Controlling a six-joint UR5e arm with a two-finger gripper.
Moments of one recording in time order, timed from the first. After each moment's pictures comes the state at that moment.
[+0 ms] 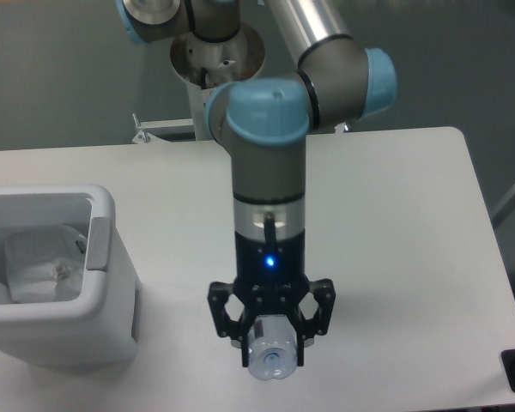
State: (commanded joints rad) arm 2.31 -1.99 -1.19 -0.71 1.38 0.29
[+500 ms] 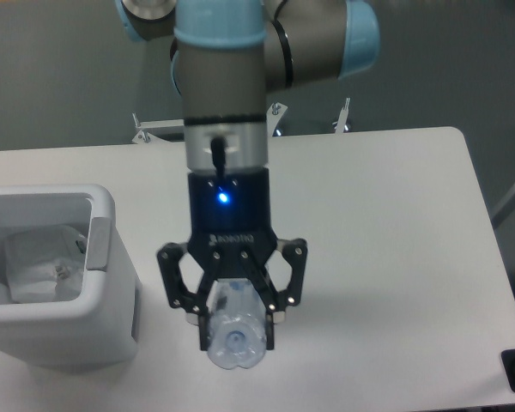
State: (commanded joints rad) arm 2.24 -1.93 -1.16 -0.64 1.38 0.28
